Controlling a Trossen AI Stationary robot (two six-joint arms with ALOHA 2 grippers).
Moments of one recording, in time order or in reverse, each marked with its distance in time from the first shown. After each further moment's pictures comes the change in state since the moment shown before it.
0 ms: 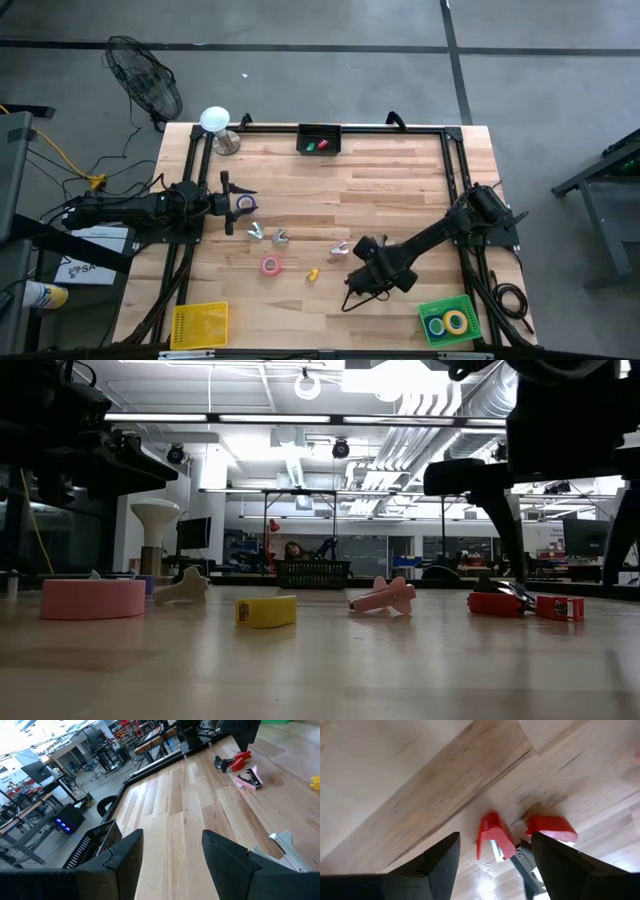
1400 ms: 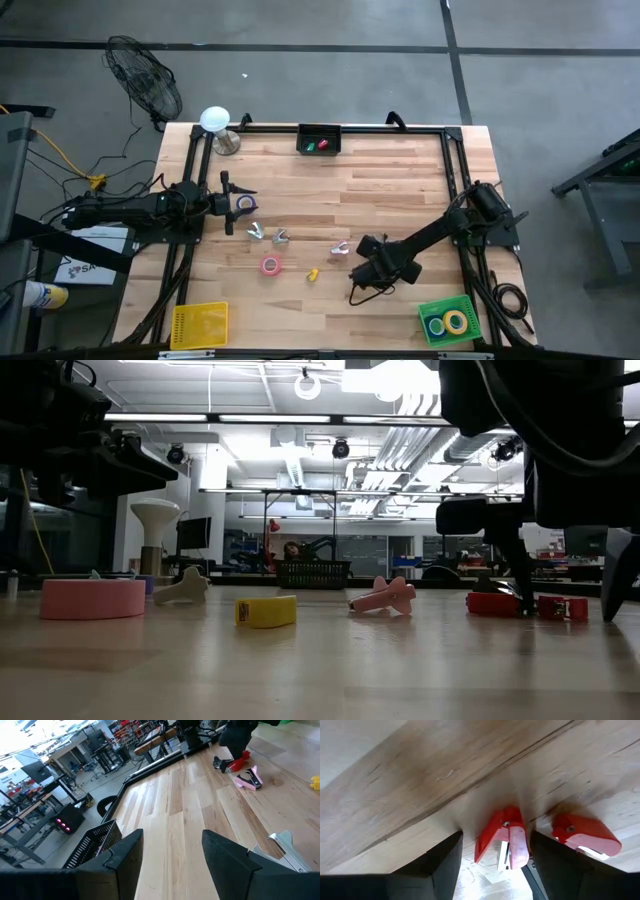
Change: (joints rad) left arm 0.000 0.000 0.000 0.000 0.000 0.000; right arm -0.026 -0.004 -0.146 0.095 0.006 -0.149
